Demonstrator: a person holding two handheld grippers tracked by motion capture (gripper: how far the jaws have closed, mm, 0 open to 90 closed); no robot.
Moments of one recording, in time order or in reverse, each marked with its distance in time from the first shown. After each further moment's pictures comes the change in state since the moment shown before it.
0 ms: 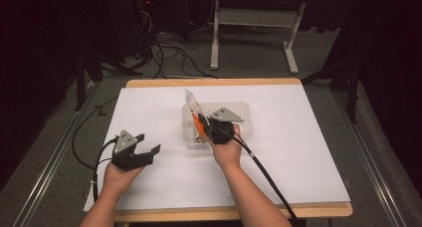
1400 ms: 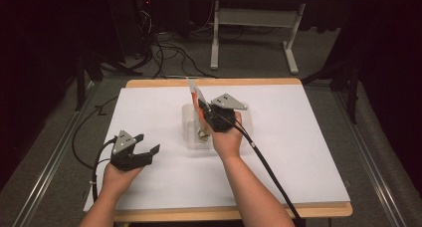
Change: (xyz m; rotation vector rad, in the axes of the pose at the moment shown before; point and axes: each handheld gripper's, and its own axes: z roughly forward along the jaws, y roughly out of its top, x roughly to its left) left arm 0.001 0.000 -0.002 -0.005 -0.002 -0.005; right arm -0.006 0.042 -0.005 -0.085 -0.013 0.015
